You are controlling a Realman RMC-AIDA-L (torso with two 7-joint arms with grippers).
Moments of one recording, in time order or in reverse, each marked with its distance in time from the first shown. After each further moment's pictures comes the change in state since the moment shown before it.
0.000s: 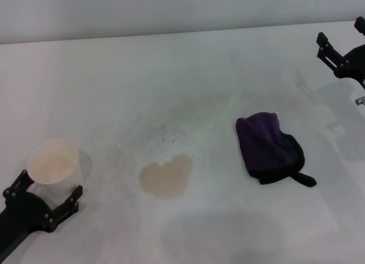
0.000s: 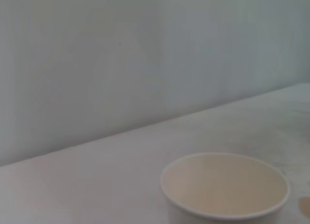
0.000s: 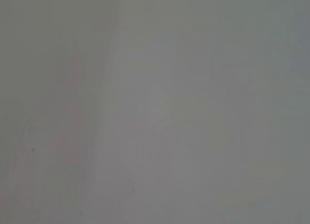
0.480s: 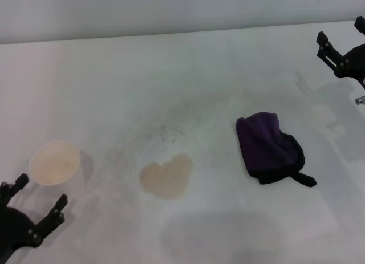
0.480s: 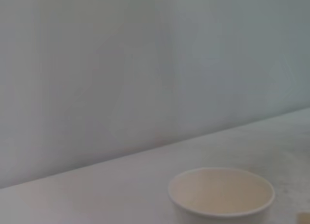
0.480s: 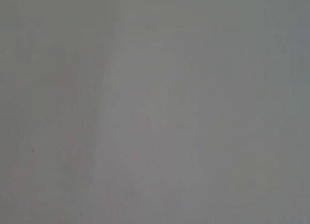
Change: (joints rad) left arm 0.092 0.000 -0.001 -0.022 -0.070 0.131 0.076; right arm 0.002 0.000 0.002 0.000 0.000 0.000 0.000
